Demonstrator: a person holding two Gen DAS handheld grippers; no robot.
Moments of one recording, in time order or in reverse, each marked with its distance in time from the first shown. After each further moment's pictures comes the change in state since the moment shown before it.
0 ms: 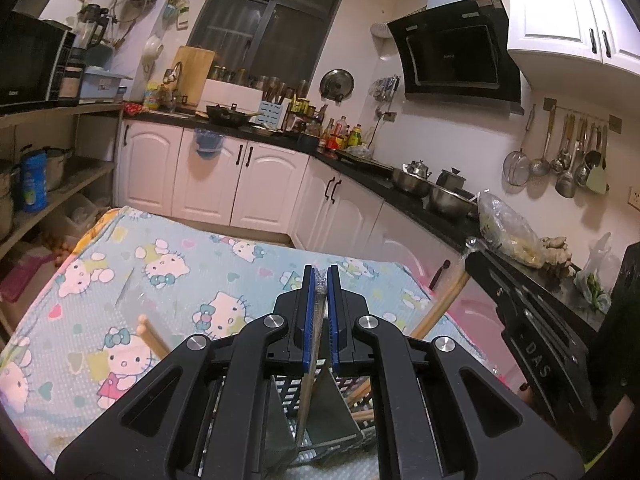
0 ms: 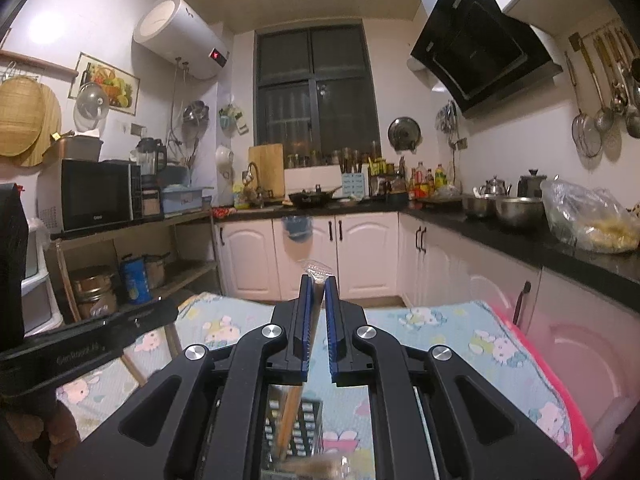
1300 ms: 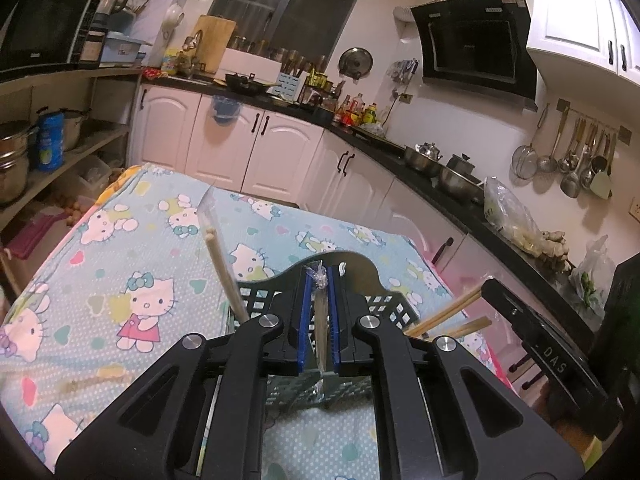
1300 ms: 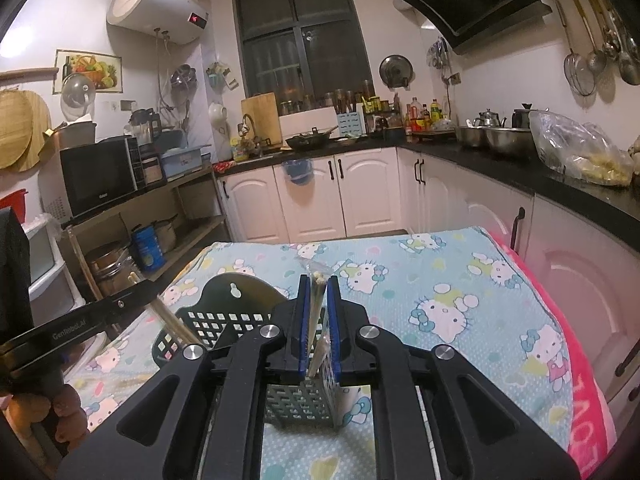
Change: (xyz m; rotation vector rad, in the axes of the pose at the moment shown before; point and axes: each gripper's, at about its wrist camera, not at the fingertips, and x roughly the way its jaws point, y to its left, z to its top) left arm -0.034 0.022 -0.024 -0.084 0.102 0.019; right arm -0.034 -0.003 -0.015 0.104 0.221 0.018
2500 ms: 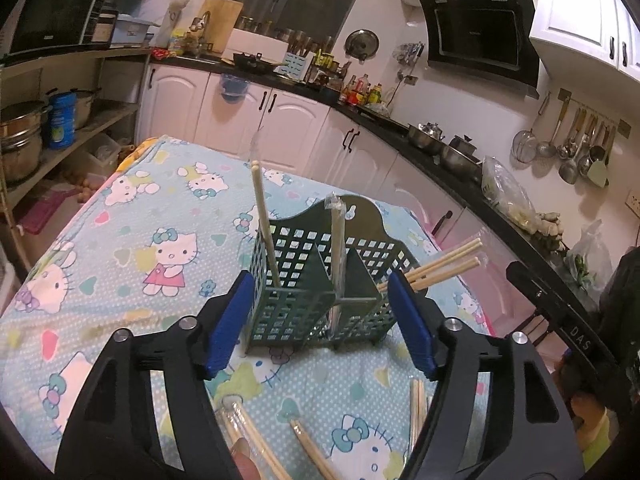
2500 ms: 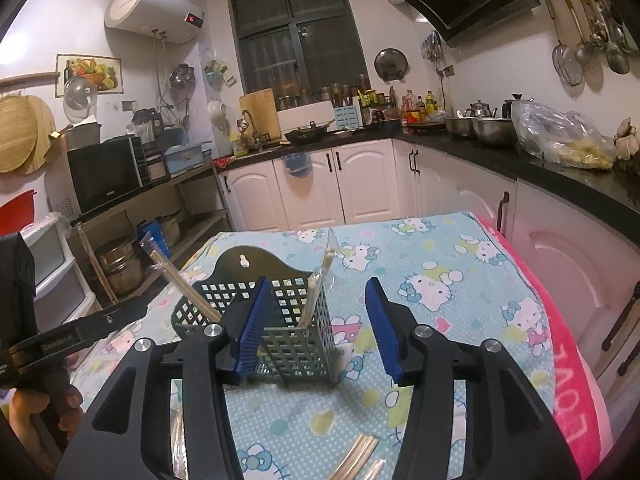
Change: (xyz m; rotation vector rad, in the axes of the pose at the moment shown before) left arm -0.042 0.010 -0.030 -0.017 0.077 0.014; right arm -0.052 -0.009 -0.016 0.020 0.022 0.006
